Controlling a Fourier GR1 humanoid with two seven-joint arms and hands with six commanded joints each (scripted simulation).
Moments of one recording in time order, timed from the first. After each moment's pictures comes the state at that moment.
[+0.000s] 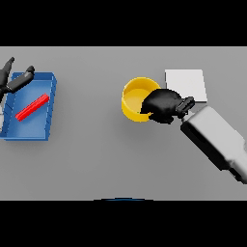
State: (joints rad) left arm -0.48 0.56 -0.04 -1.21 -0.11 -0.10 0.47; right arm -0.70 -0.47 0.61 -1.35 0.78 0.60 -0.11
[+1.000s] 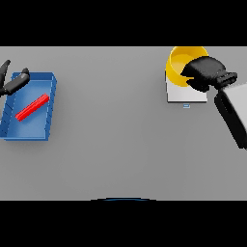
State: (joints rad) left arm -0.44 0.57 -0.02 -1.31 -0.08 -0.09 0.57; right arm -0.83 -0.57 0.44 -0.93 0.80 0.34 -0.16
